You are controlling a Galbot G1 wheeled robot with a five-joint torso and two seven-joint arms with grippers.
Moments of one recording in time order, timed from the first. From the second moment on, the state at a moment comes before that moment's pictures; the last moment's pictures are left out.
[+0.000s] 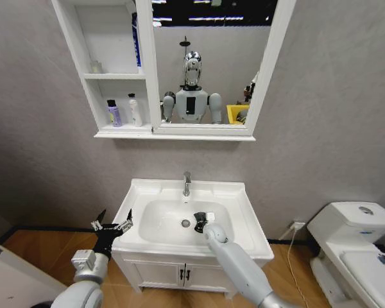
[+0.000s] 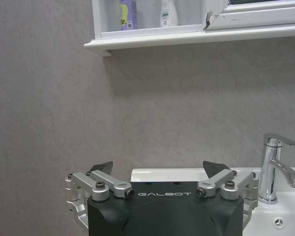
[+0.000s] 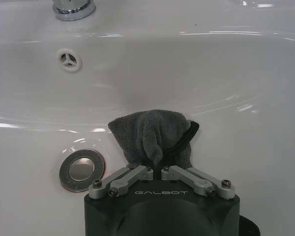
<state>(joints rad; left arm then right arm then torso) 1.53 -1.35 -0.65 -2.28 -0.21 0.24 -0.07 -0.71 1.35 -0.02 1.27 0.78 -0.57 0.50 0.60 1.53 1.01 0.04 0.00</state>
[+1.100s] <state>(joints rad) 1.53 -1.35 -0.65 -2.28 -0.21 0.24 -0.07 -0.69 1.41 0.02 1.19 0.75 -0.54 0.39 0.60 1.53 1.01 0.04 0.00</state>
